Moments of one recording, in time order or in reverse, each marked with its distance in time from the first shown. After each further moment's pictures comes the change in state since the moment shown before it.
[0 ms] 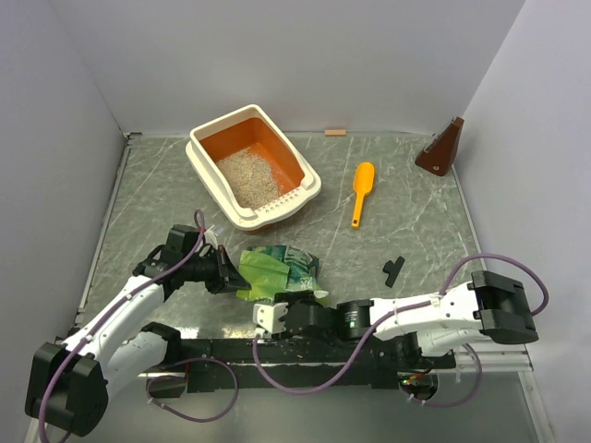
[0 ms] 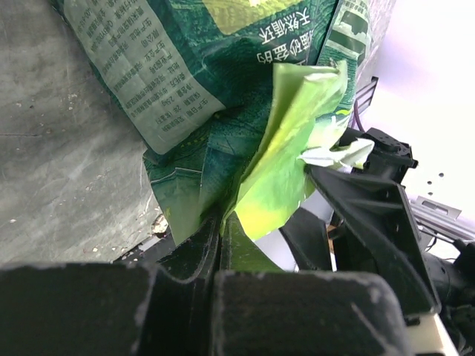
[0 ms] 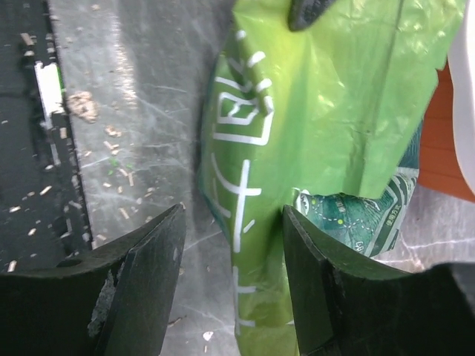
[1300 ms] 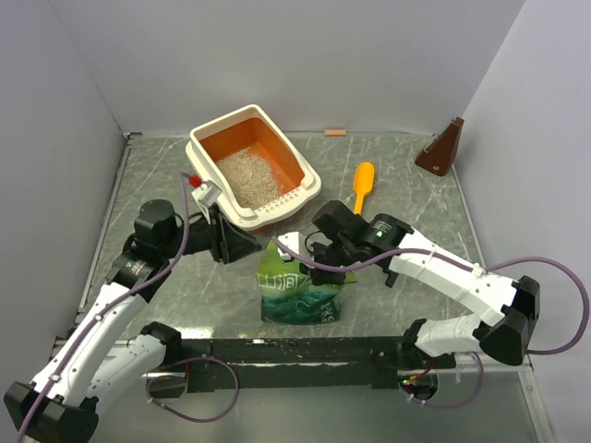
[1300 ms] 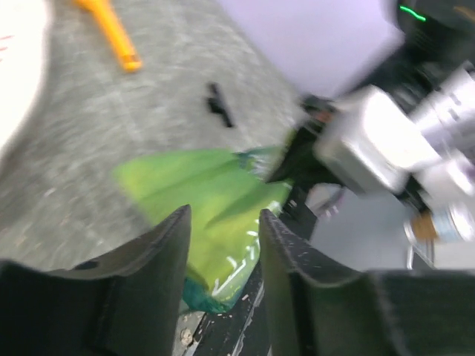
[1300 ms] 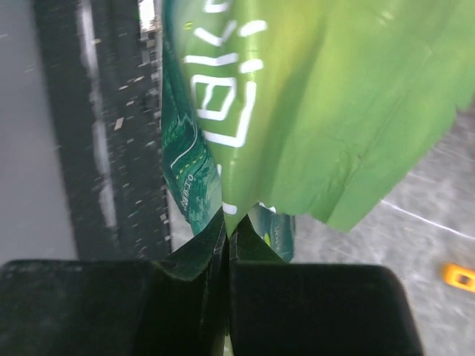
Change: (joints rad) left arm -0.048 -0.137 0.312 0.185 0.059 0.315; right arm -0.577 -0.021 0.526 -0.834 -0.814 -0.140
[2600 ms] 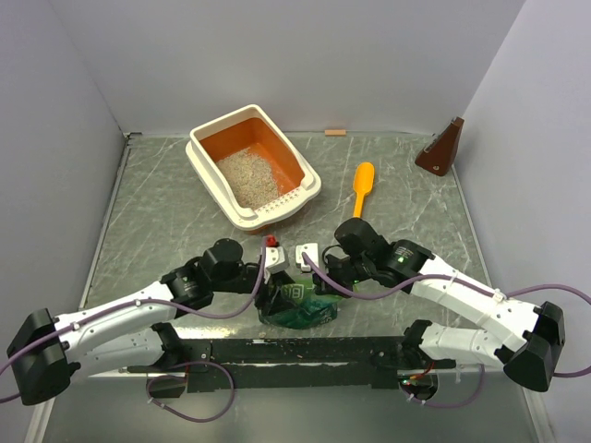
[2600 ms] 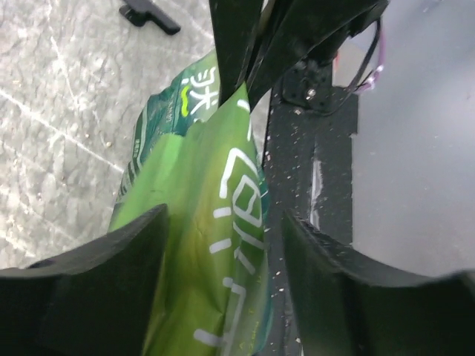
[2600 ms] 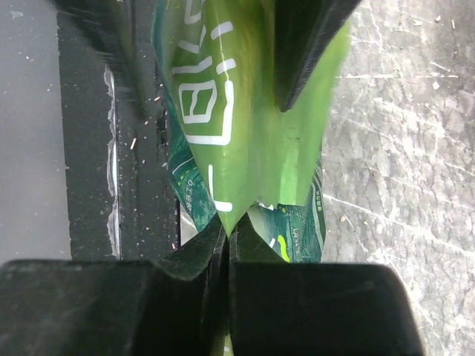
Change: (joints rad) left arm -0.575 0.164 -0.251 0.310 -0.214 0.367; right arm -0.046 -0.213 -0.307 0.249 -0.130 0.034
